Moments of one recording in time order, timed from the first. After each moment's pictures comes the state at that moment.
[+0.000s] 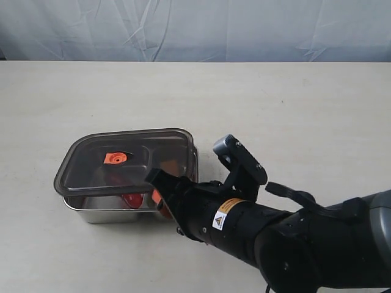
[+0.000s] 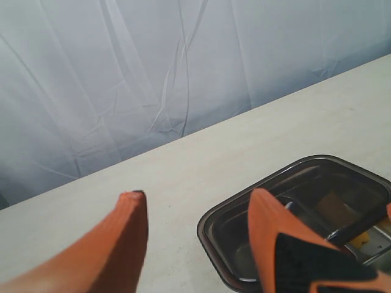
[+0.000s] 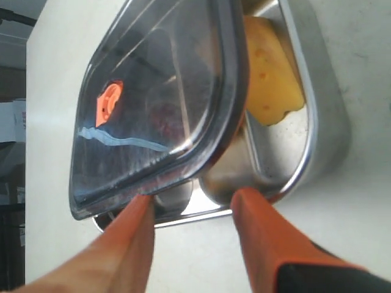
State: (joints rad) left arm -0.22 0.04 -0.33 -0.27 0.51 0.46; right arm 1.25 1.68 -0.59 0.63 -0.43 0.79
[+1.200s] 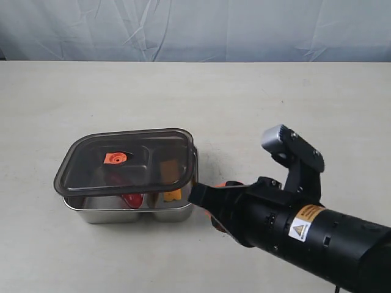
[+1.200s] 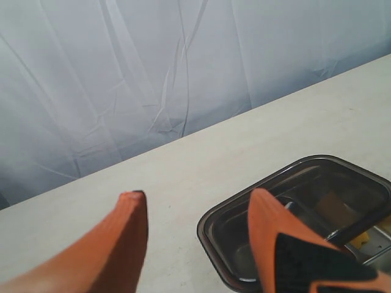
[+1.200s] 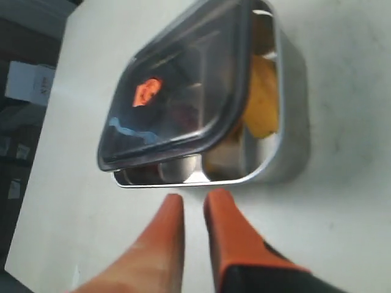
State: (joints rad) left arm -0.22 0.04 -0.33 -0.27 0.51 0.46; right arm 1.25 1.31 -0.38 0.68 -0.39 0.42
